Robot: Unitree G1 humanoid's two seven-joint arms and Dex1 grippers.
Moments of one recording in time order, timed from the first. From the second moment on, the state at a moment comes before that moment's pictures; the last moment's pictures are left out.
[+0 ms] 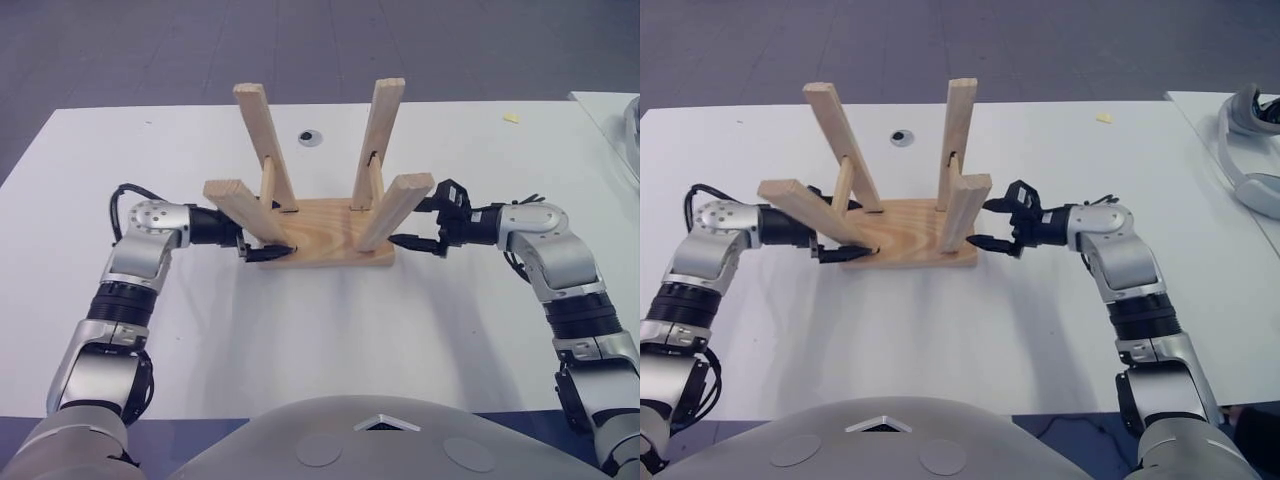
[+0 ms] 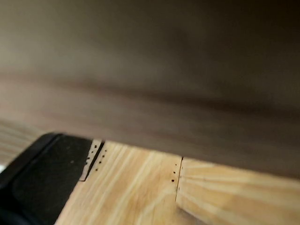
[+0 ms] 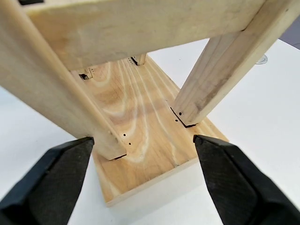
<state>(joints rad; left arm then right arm) -0.37 0.59 -0.17 0.30 -0.24 0.15 -1.27 -0.33 -0.60 0.16 0.07 0.25 0.41 1.14</state>
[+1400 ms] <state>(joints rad) -0.21 0.59 -0.10 0.28 -0.29 0.10 -1.28 -0.34 -0.56 0.24 0.07 0.32 0.43 1.23</state>
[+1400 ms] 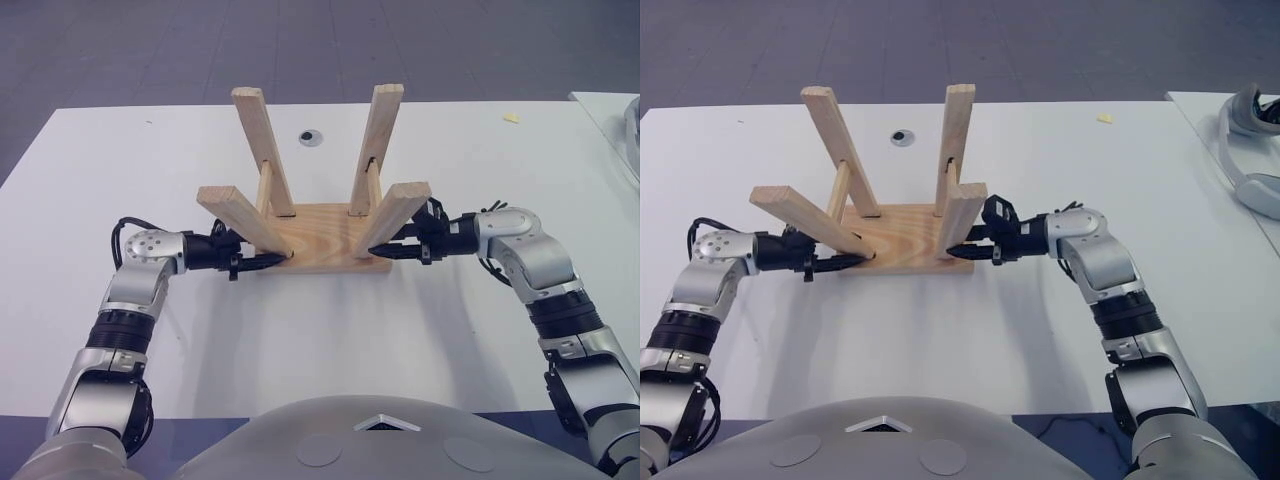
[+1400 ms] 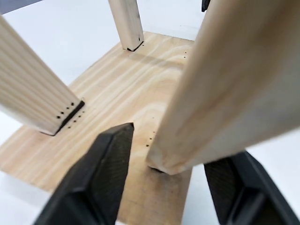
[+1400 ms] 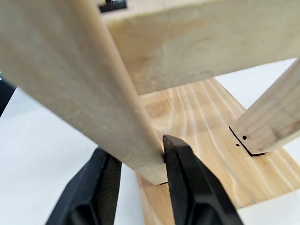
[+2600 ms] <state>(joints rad) -0.74 0.50 0.15 0.40 -1.06 1.61 -0.47 -0.92 -0.51 -0.04 0.36 0.66 1.60 0.65</state>
